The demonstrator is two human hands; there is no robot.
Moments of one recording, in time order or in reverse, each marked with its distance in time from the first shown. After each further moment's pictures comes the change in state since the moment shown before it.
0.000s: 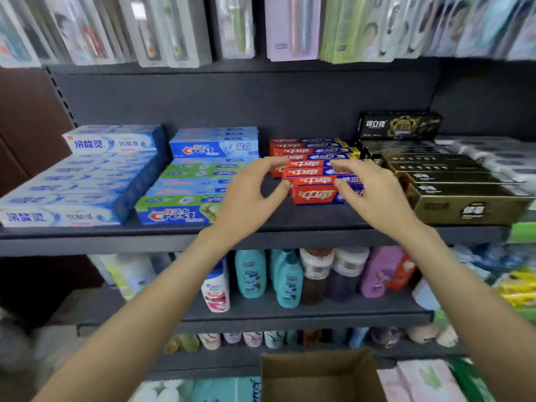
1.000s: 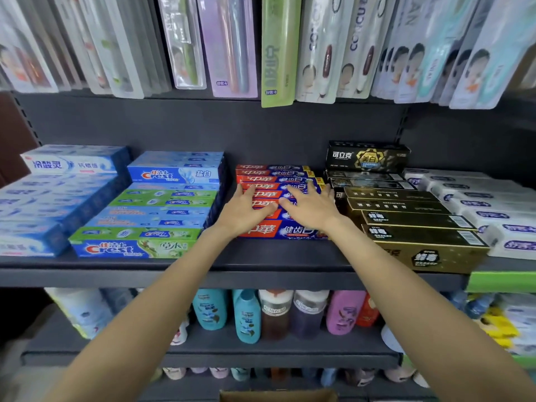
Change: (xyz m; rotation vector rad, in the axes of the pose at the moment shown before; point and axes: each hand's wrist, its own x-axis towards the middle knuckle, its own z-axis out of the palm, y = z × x) left_hand 0.085 -0.013 0.099 0.209 -0.292 -0.522; right_hand 0.085 0.068 0.036 -0.278 -0.582 0.299
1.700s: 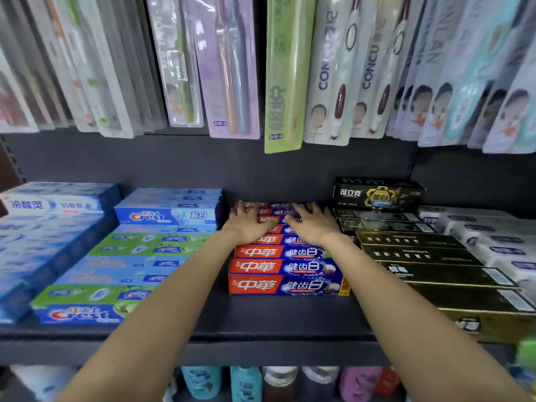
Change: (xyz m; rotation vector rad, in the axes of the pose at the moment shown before) left_hand 0.098 -0.007 -0.004 0.263 -0.164 -0.107; right_hand 0.089 0.013 -0.001 0.066 0.018 0.073
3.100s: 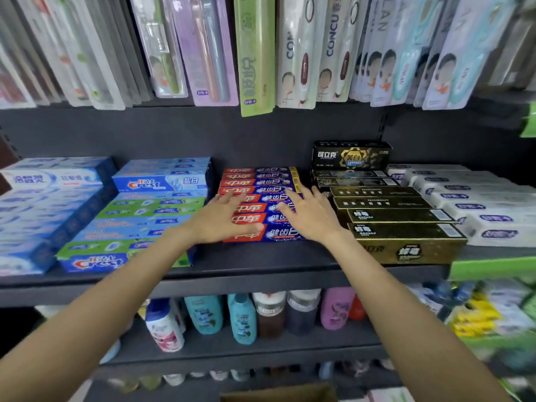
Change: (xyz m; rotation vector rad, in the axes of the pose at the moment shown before) left_hand -0.107 -0.024 -0.008 0.076 -0.043 0.278; right_hand -0.108 0.016 0.003 0.003 0.128 -0.150
